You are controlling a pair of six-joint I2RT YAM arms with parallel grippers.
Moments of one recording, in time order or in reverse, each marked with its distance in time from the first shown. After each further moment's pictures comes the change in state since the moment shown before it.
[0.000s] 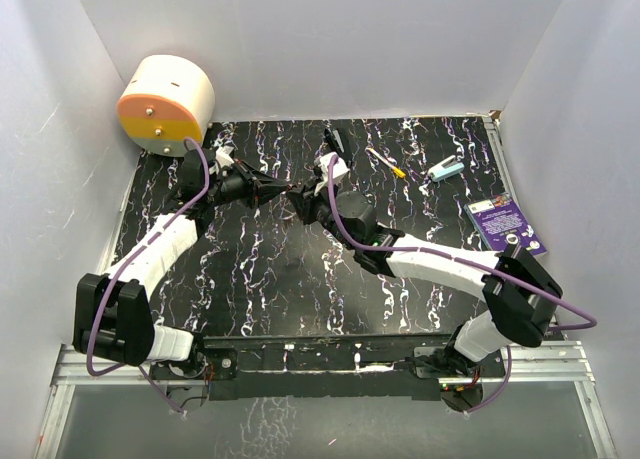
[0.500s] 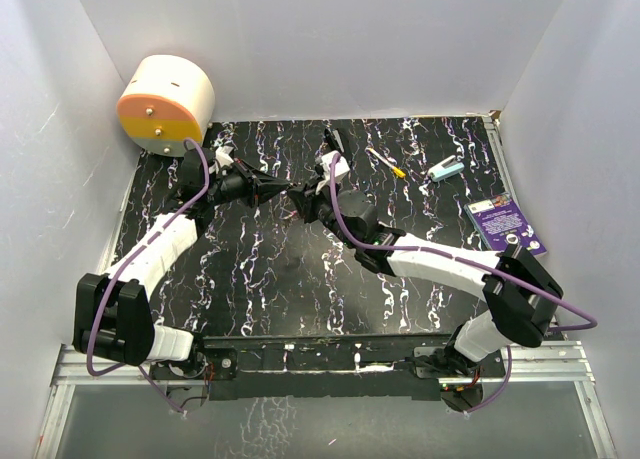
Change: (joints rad) left arm 0.000 0.001 0.006 0.000 0.001 -0.031; right arm -0.009 -0.002 -0.001 0.003 -0.010 0.005
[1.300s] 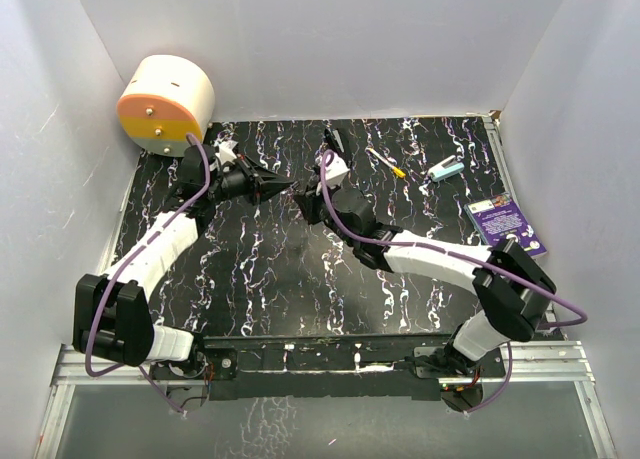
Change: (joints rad) left arm -0.009 0.000 0.024 0.019 0.030 0.008; right arm -0.029 0.031 -0.001 -0.047 -0.003 0.013
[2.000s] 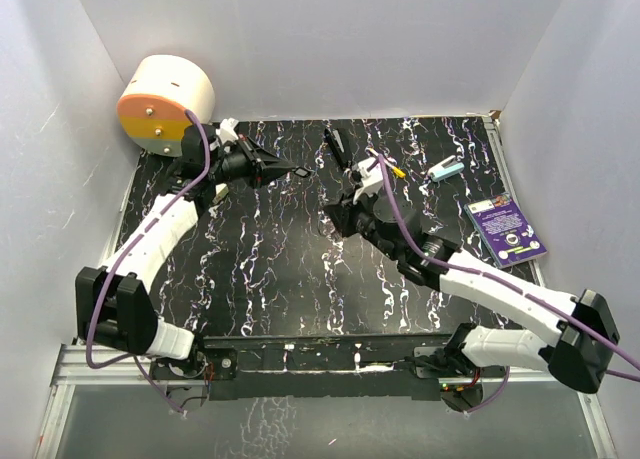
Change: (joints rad) left arm -0.006 0.048 0.170 -0.119 0.000 0.136; right arm -0.005 -0.371 -0.087 -0.341 -0.006 0.025
